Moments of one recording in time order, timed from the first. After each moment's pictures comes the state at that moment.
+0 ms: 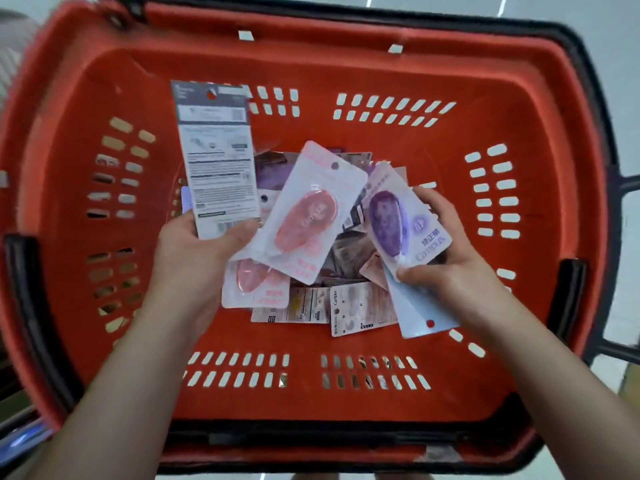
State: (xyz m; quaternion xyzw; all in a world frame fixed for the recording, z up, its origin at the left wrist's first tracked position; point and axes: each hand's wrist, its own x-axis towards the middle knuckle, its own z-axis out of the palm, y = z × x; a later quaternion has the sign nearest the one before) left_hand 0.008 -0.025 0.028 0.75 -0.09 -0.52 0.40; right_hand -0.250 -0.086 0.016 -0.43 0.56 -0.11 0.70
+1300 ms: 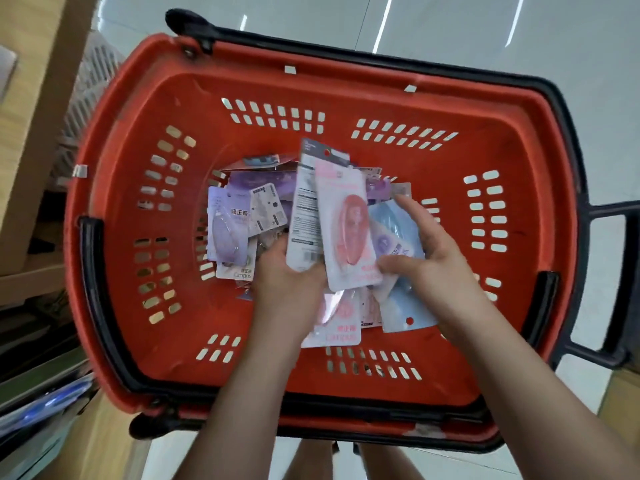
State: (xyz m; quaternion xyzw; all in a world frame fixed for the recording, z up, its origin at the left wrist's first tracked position) left_hand -0.057 -0.013 0.053 0.75 -0.07 -0.53 0.39; right_hand -0.209 -0.086 0.050 -0.42 0.62 -0.11 0.66
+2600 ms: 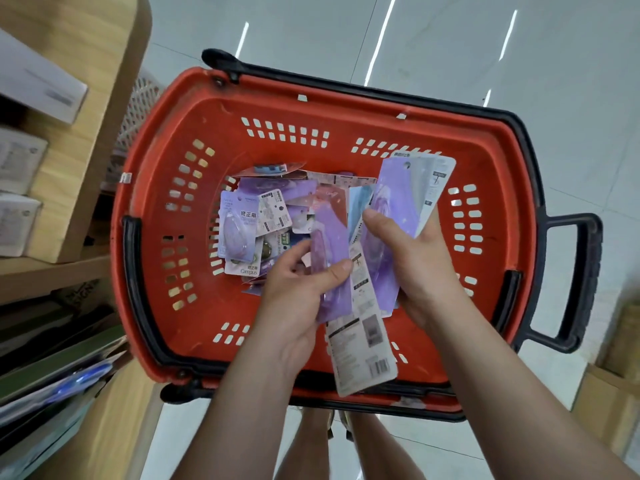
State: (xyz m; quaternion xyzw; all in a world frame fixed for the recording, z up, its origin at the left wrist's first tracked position) left_hand -0.059 -0.014 0.101 0.64 0.13 -0.62 0.43; right_hand -0.166 -0.085 0.098 -0.35 0.61 -0.24 0.67
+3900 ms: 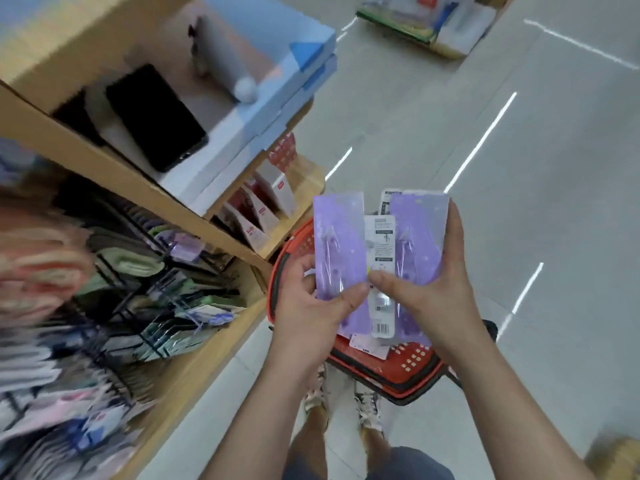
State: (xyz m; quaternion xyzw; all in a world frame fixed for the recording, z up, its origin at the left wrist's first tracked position) left_hand -0.073 0.036 0.471 0.70 -0.03 -0.41 0.58; right_hand -0.179 -0.081 0.459 -0.60 0.39 -0.21 0.66
